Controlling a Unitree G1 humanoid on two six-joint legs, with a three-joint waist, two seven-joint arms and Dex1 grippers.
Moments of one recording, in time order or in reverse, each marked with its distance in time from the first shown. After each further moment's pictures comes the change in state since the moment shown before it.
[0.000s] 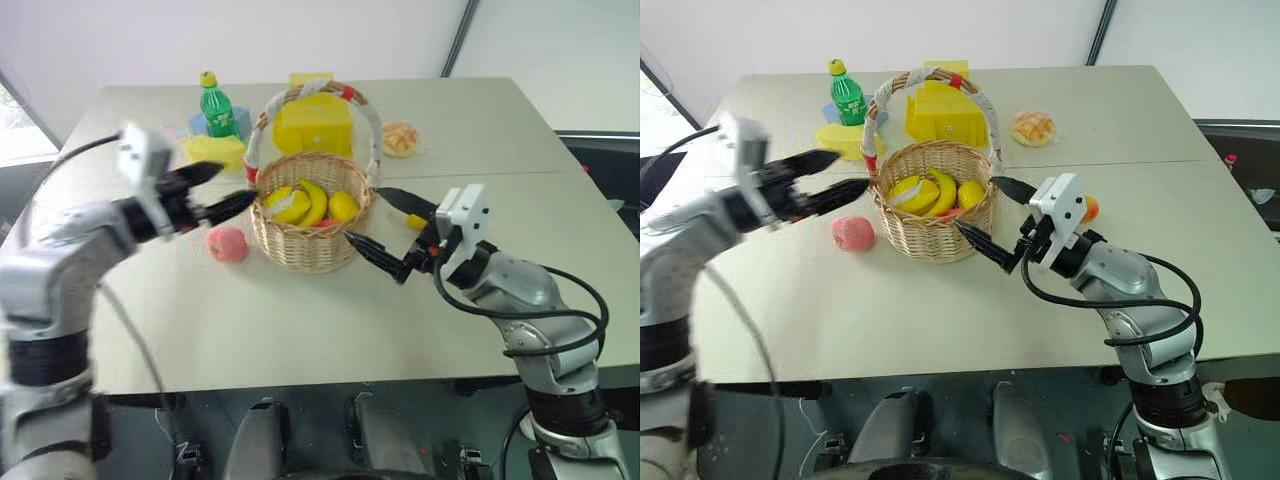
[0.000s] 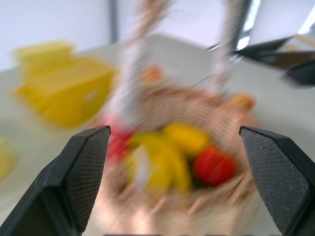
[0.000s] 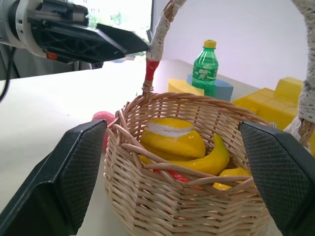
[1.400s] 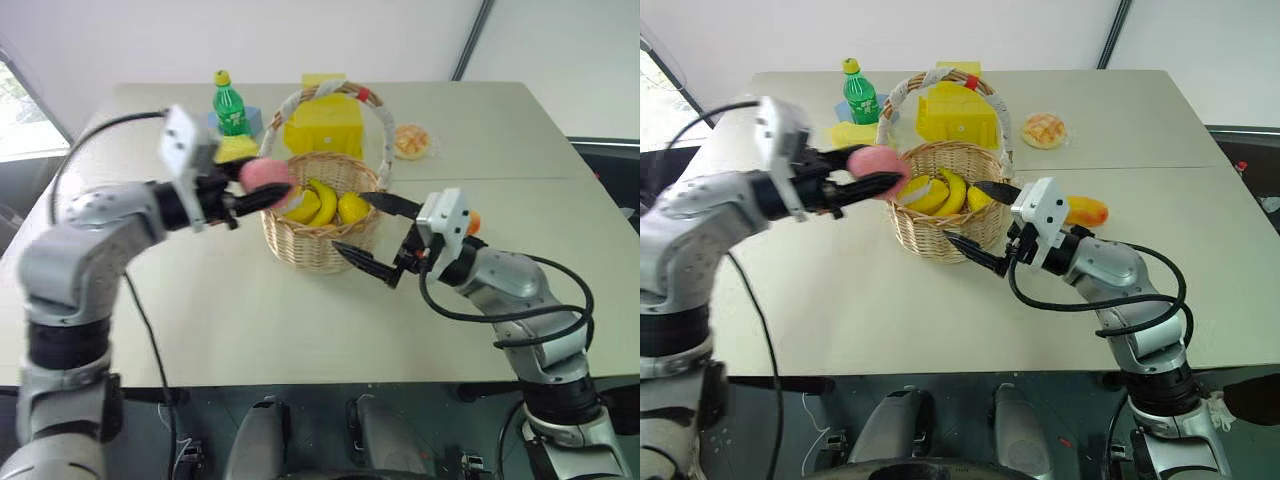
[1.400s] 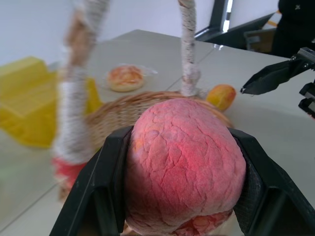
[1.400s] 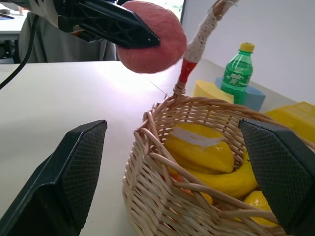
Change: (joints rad) left arm -0.262 -0.232 -0.284 -0.075 0.041 0.051 0.072; right arm -0.032 -0.021 0.042 0.051 -0.082 -0.050 0.077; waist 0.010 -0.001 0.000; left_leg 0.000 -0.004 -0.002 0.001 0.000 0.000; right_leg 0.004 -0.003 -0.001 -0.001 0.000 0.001
